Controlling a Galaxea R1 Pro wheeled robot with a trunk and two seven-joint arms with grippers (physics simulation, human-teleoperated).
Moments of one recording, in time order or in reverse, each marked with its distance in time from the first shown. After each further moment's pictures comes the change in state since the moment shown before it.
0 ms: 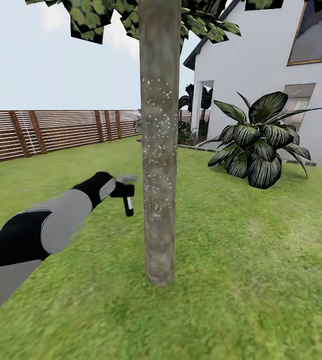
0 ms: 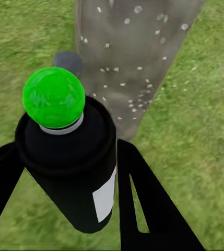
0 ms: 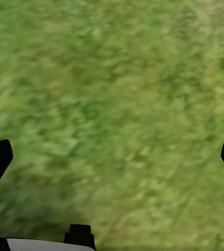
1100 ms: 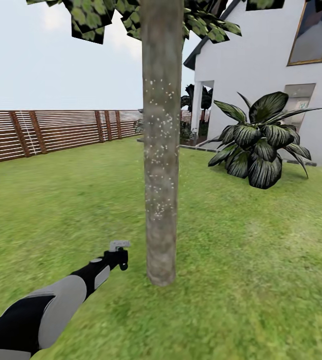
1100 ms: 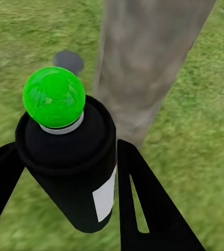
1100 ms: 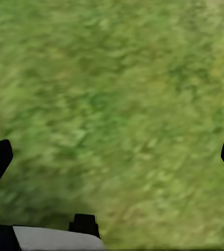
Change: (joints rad) left arm 0.552 0.041 -0.003 0.002 -0.003 -0.639 -0.008; right arm 0.000 0.000 -0.002 0.030 -0.001 0.002 0.000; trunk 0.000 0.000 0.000
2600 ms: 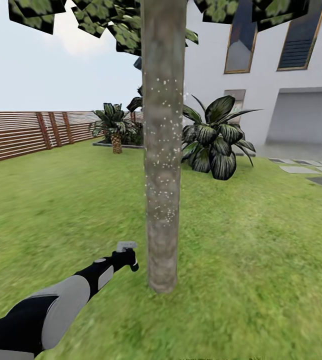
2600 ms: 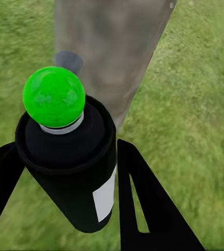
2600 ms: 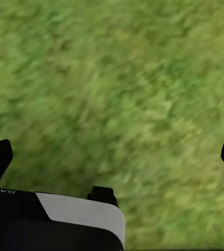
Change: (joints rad) left arm 0.001 -0.023 -0.002 0.000 0.000 0.011 -0.137; right arm 0.067 0.031 0.000 0.004 0.000 0.001 0.002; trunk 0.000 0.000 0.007
